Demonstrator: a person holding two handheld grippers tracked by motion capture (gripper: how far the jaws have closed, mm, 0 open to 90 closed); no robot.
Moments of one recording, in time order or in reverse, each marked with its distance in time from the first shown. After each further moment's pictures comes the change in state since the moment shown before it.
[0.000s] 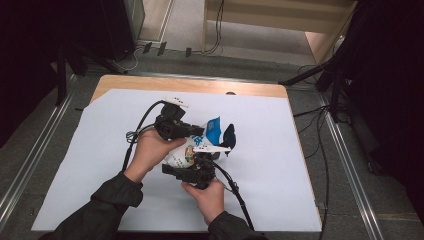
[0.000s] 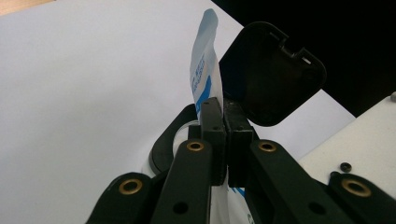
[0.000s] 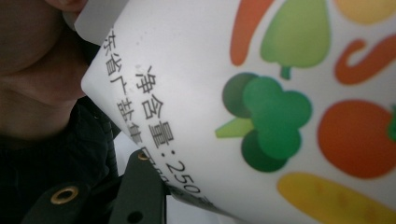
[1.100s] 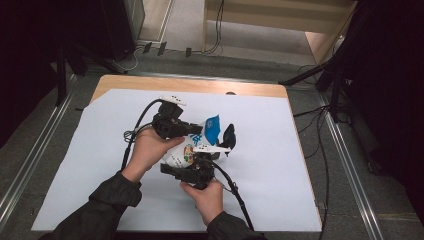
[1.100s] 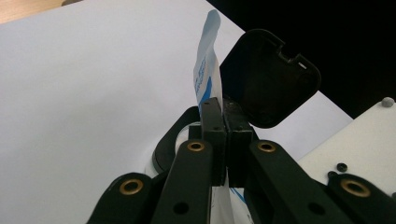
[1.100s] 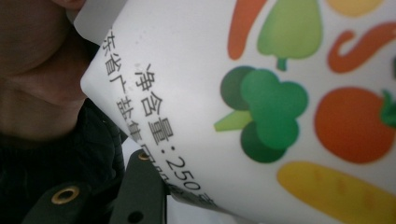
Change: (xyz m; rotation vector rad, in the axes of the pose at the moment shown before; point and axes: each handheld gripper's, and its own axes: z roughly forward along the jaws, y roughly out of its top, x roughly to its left) left arm 0.000 0.002 -0.008 -0.010 0.007 0.001; right arm 0.003 0.000 0.001 -0.023 0.029 0.010
